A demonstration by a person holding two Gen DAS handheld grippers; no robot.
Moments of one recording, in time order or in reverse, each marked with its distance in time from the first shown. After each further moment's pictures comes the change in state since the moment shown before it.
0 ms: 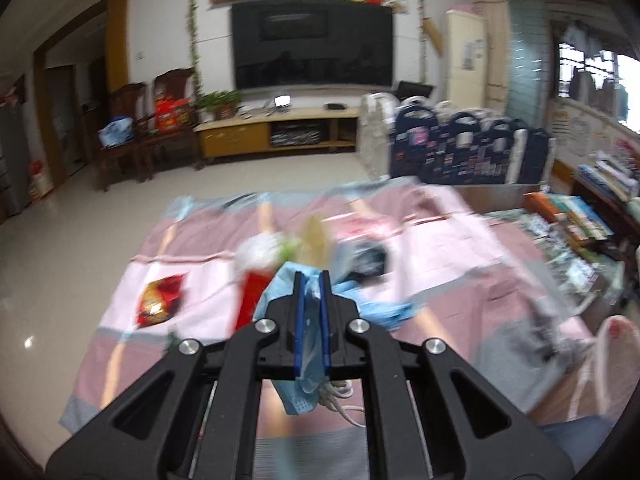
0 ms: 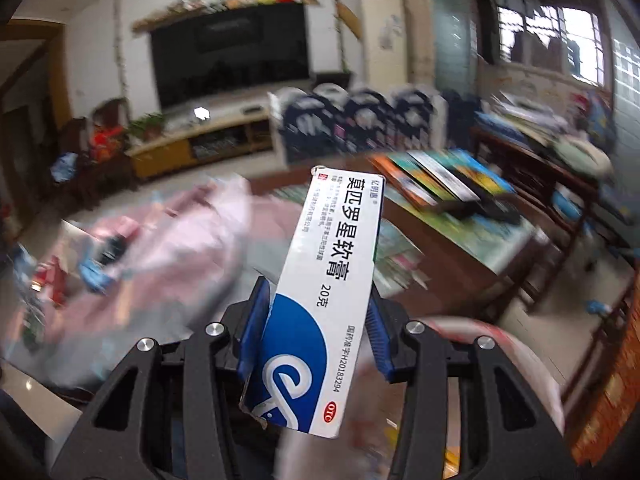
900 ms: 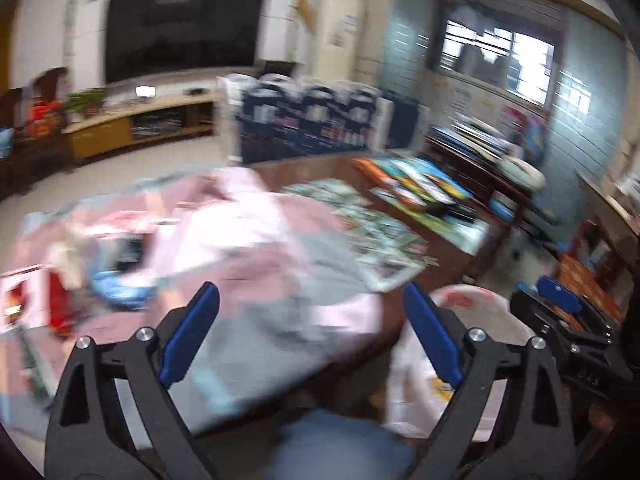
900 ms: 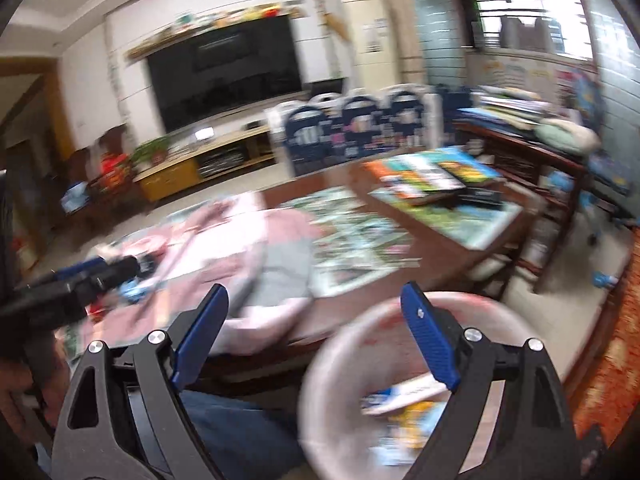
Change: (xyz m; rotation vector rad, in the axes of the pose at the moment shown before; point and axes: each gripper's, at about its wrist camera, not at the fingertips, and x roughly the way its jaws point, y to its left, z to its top) left arm -0.057 -0.145 -0.002 0.086 0.075 -0.347; right arm -0.067 0.035 0.004 0.062 -0.043 0.122
